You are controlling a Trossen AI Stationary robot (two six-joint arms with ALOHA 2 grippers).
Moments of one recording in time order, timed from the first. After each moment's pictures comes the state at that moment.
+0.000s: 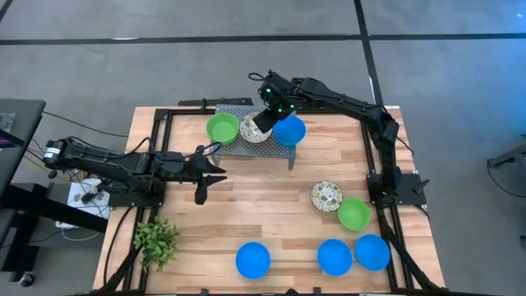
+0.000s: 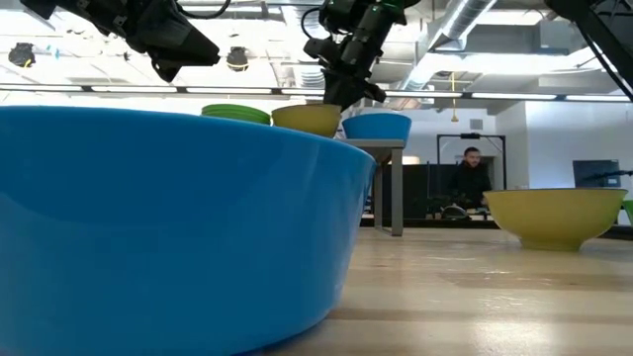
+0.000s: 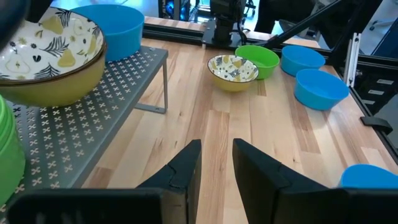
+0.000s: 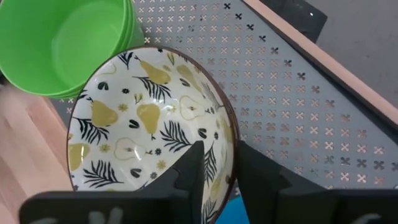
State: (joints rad) left arm -0.16 1.00 0.55 -0.09 -0.22 -0.14; right arm -0.41 2.00 2.02 -1.04 -0.05 0.31
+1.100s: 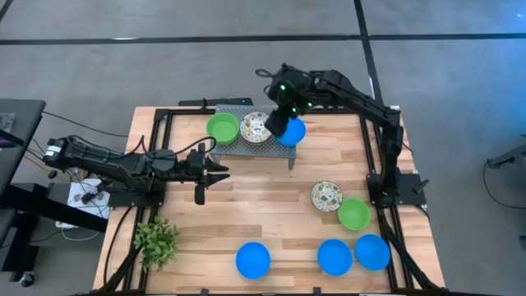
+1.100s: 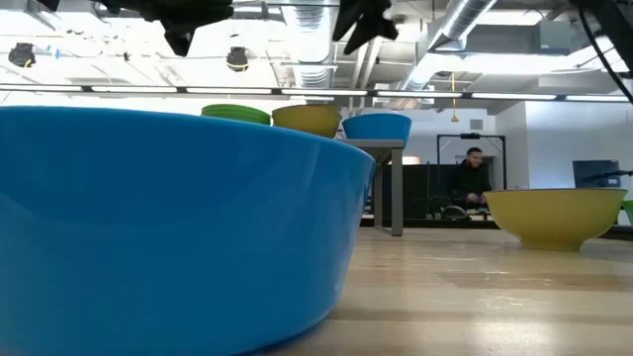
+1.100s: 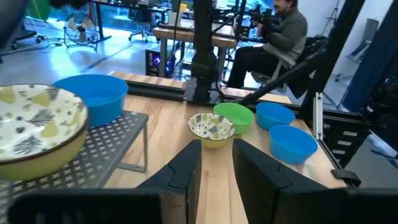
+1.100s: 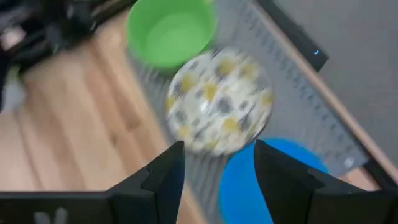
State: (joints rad) left arm -0.19 1.01 0.56 0.15 -0.22 -0.11; right arm -0.29 1.93 2.33 -1.37 0.00 0.20
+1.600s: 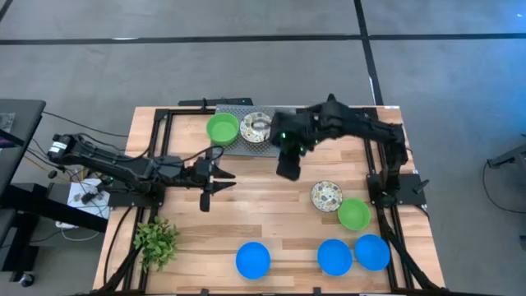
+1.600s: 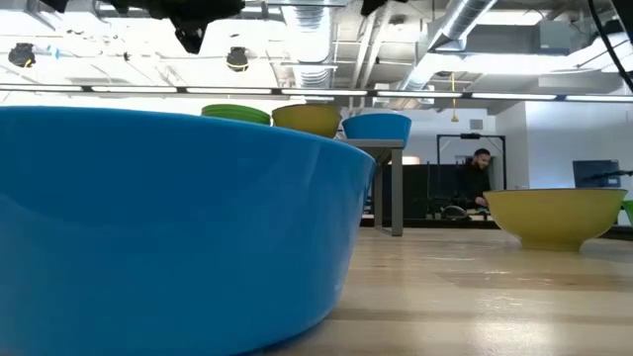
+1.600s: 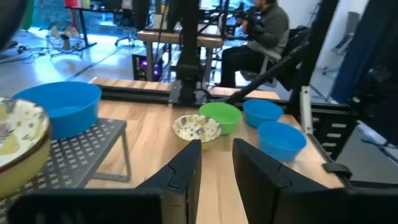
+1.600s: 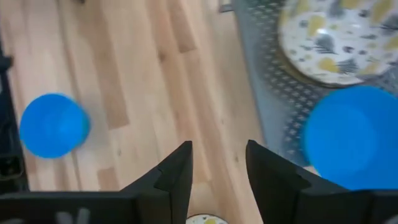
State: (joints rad) left arm -0.25 1.11 0.56 0.27 -0.22 -0.07; right arm 0.01 1.91 2.33 -1.55 0.04 0.18
